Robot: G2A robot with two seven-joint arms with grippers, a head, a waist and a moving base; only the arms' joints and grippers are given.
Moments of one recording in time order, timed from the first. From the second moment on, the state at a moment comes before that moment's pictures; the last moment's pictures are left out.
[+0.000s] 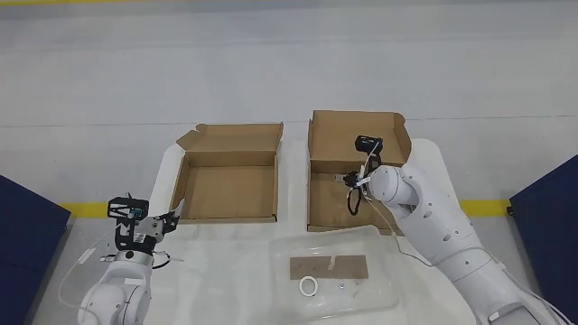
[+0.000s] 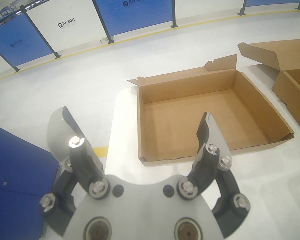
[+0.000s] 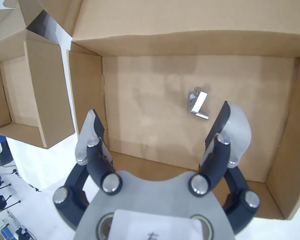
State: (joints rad) left arm 1.73 -1.15 -1.60 -1.80 1.33 0.00 0.00; right arm -0.88 -1.15 0.94 -1.31 -0.68 0.49 0.90
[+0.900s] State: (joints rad) left arm 1.73 -1.15 -1.60 -1.80 1.33 0.00 0.00; right arm -0.97 -1.09 1.02 -1.65 -0.76 0.11 1.17
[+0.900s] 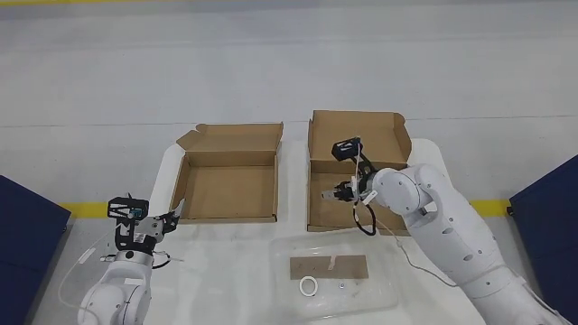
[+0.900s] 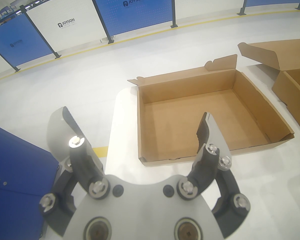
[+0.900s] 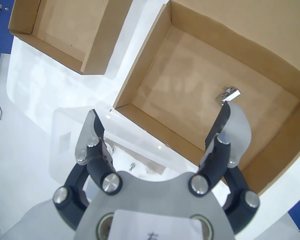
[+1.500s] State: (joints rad) left arm 1.73 -1.15 -1.60 -1.80 1.33 0.00 0.00; right arm -0.99 -1.06 0.98 -1.80 -0.69 -0.24 1.54
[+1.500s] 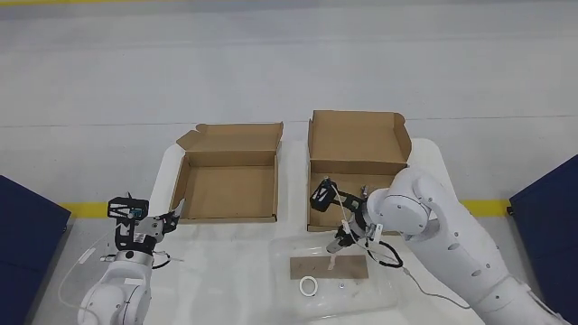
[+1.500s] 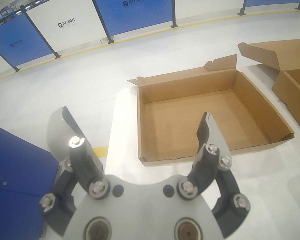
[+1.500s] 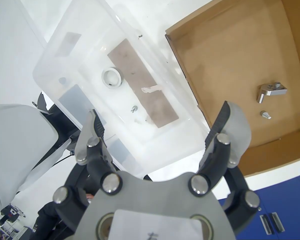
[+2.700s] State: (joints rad) left arm 1.73 -1.15 -1.60 -1.80 1.33 0.00 0.00; right arm -0.81 -0.99 0.49 -1.79 -0.67 -0.28 1.54
